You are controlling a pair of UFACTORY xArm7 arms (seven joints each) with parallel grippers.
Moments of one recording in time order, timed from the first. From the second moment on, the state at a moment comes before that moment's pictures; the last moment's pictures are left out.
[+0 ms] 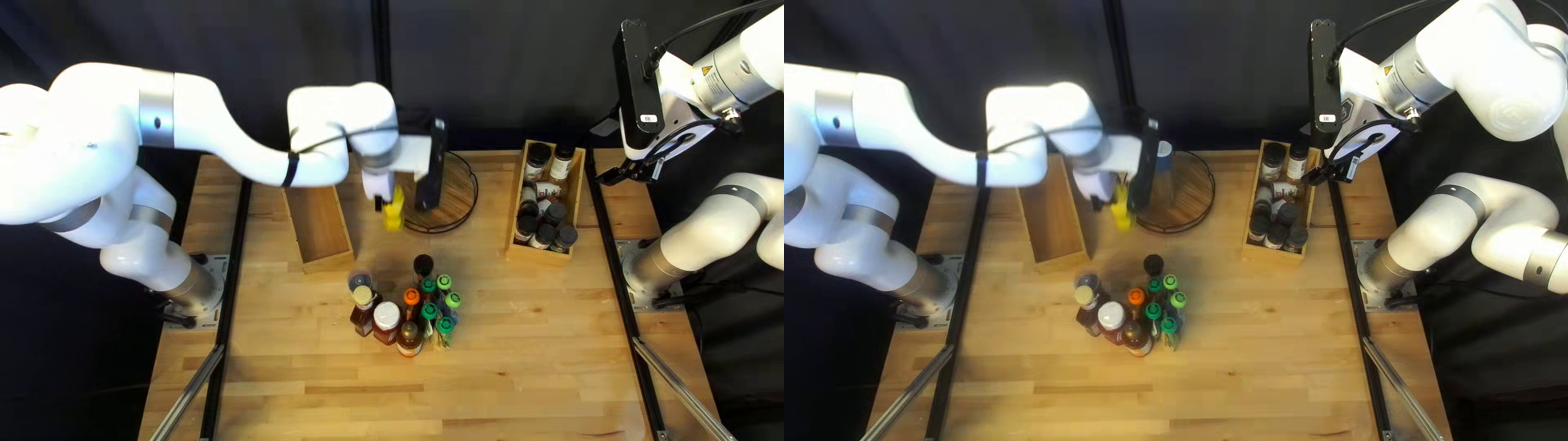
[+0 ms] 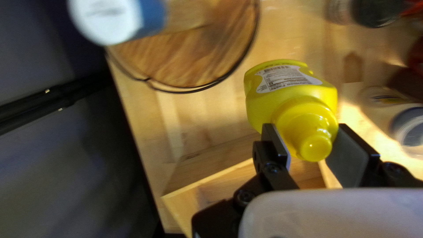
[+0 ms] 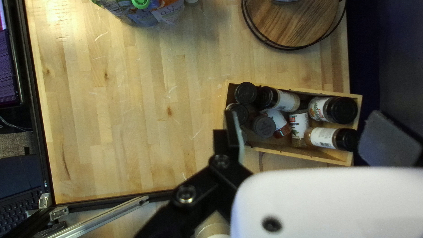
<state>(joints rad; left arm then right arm) 0.02 -0.04 0.27 1.10 0.14 1.03 0.35 2.32 1.04 -2.88 0.85 0.41 1.46 -0.52</state>
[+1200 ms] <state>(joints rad) 0.11 0.19 0.32 1.18 0.00 0.89 0.50 2.32 1.04 -2.88 0.85 0.41 1.46 -0.52</state>
